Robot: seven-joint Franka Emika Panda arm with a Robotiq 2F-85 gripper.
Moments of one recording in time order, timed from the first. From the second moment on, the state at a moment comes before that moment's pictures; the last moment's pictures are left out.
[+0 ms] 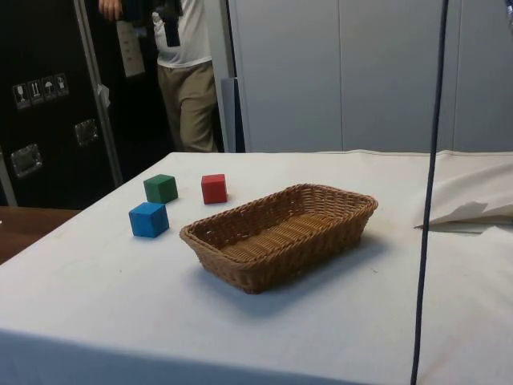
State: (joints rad) arm 0.05 0.26 -0.02 -1.59 0.00 1.85 -0.01
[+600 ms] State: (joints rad) arm 0.05 0.32 -0.01 -1.56 0.00 1.87 0.00
